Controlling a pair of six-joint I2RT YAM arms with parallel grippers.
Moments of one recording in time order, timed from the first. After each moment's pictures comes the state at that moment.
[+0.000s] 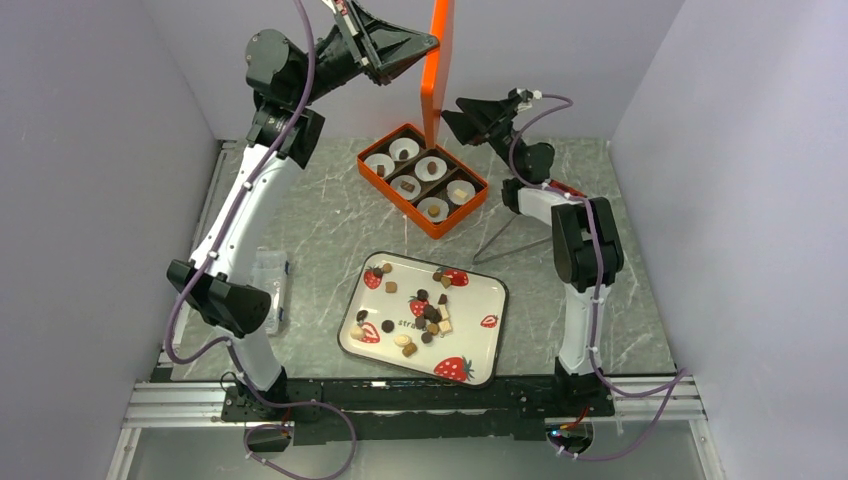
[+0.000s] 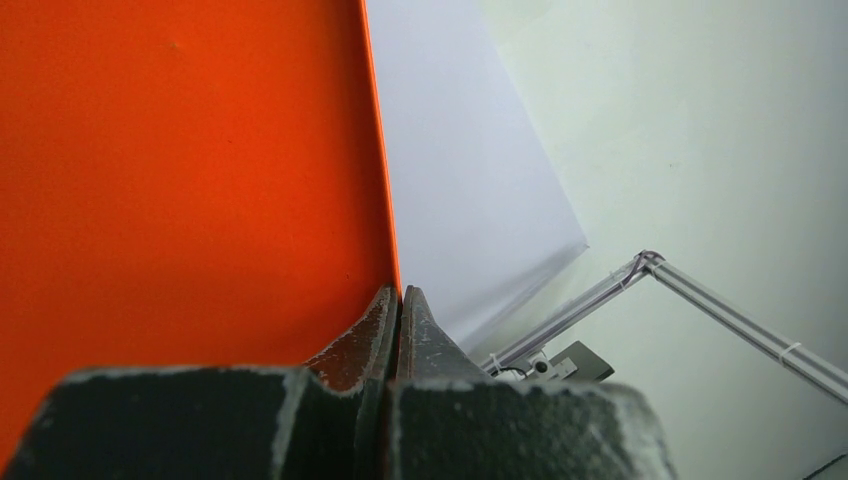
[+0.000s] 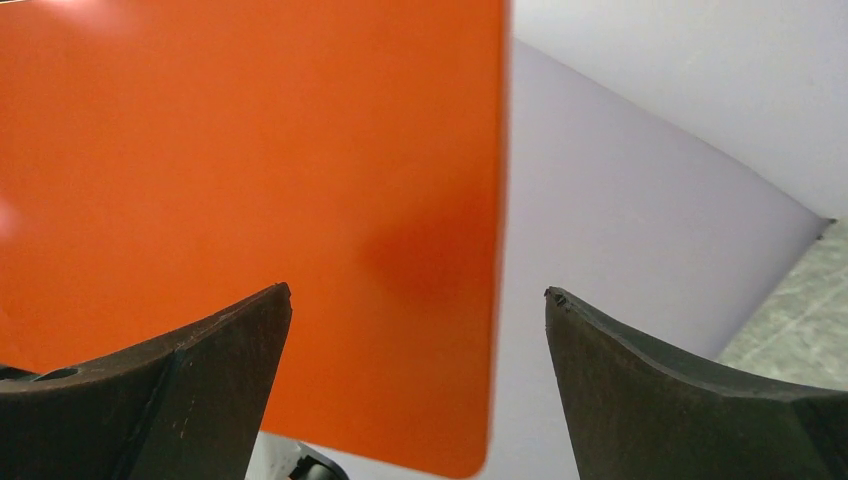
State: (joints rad) left arm -0.43 1.76 2.16 0.25 0.76 -1.51; right arm 0.22 2.09 1.38 1.44 -0.58 1.73
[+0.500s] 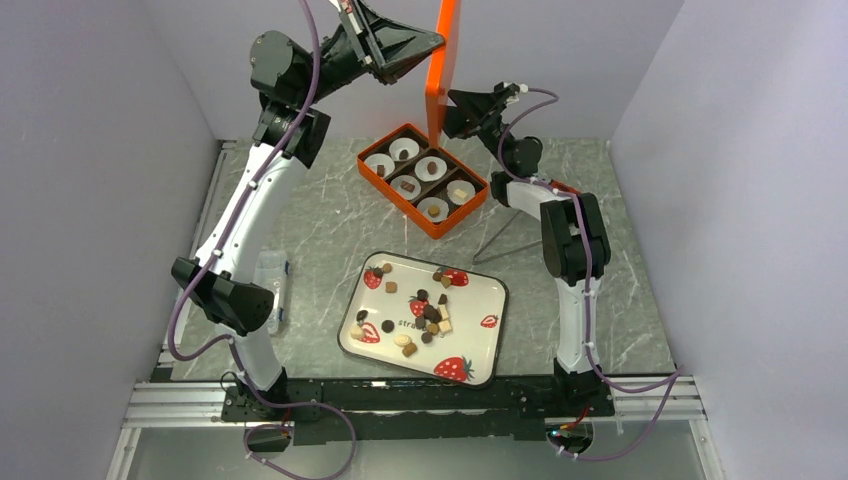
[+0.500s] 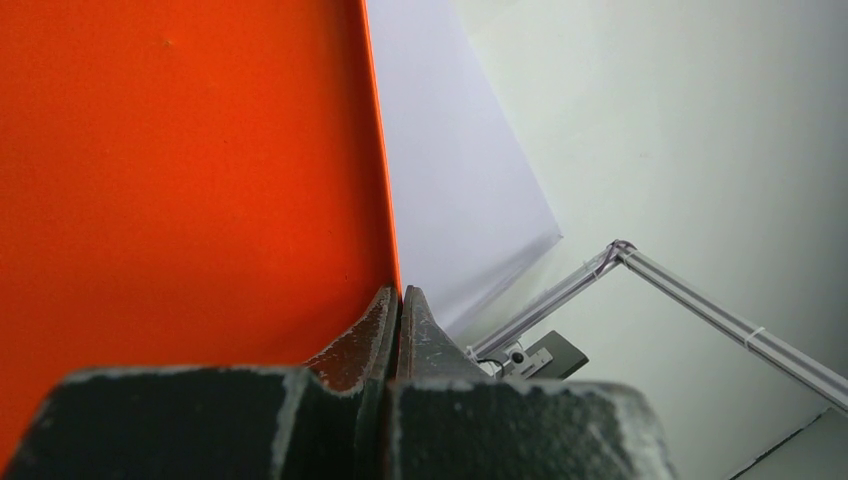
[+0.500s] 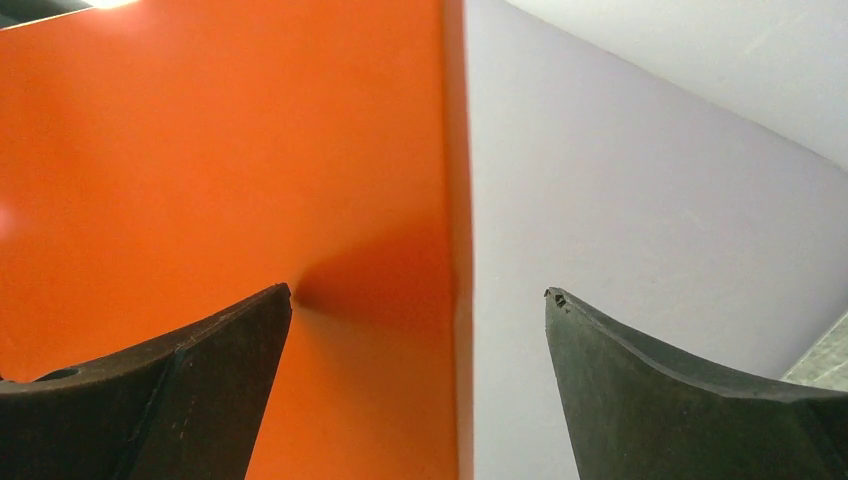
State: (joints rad) left arm -0.45 1.79 2.19 0.29 0.76 -1.57; right arm 0.26 2.19 1.55 1.45 -0.56 1.82
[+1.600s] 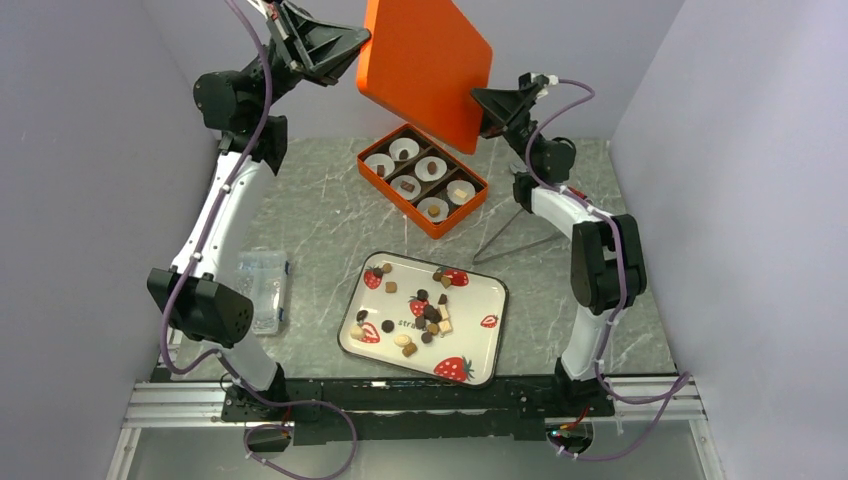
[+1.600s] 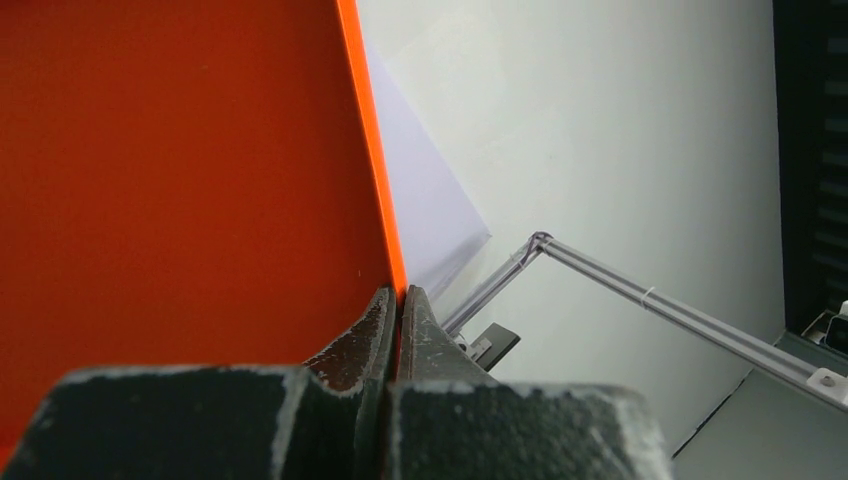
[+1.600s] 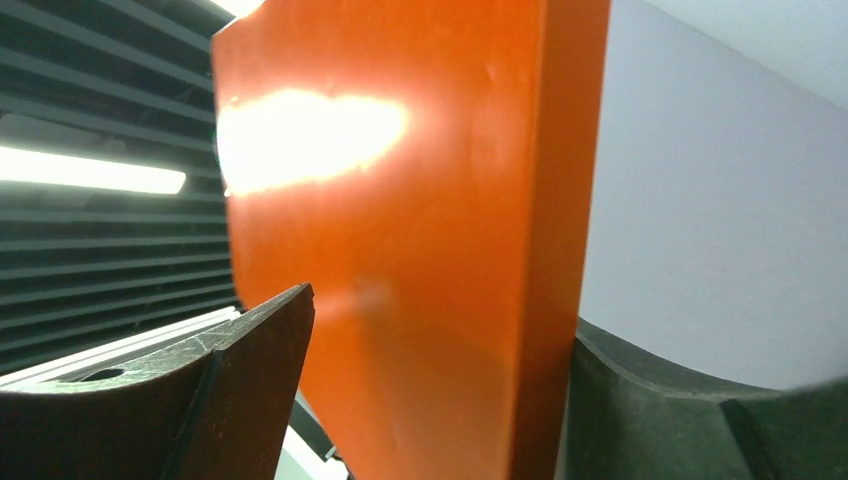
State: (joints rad) left arm -0.25 1.67 1.91 0.80 0.82 -1.94; right arm 0.23 1.91 1.36 1.45 -0.61 1.88
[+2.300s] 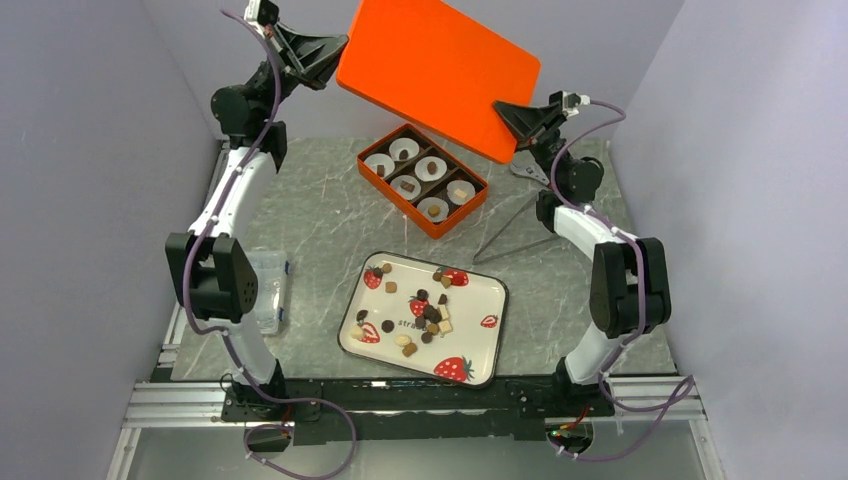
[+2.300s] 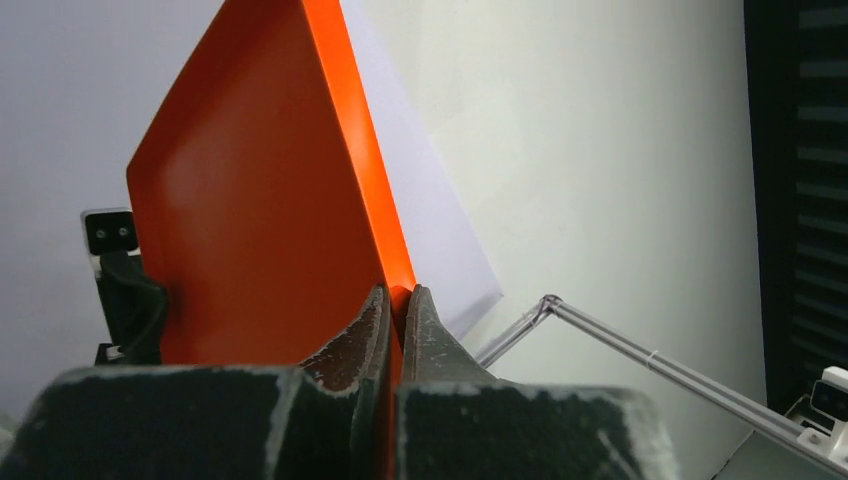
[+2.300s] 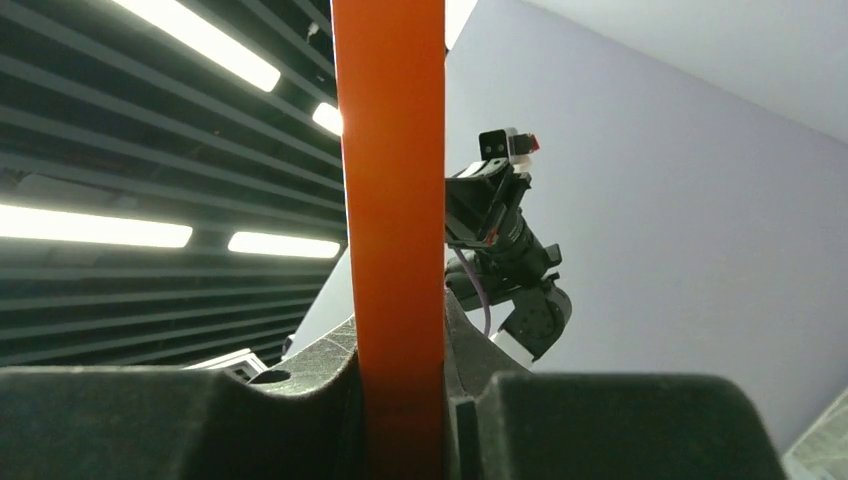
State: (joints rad) left arm -0.11 1.81 1.77 1.08 0.80 -2.09; right arm 0.14 1.71 1.12 1.46 -0.58 1.94
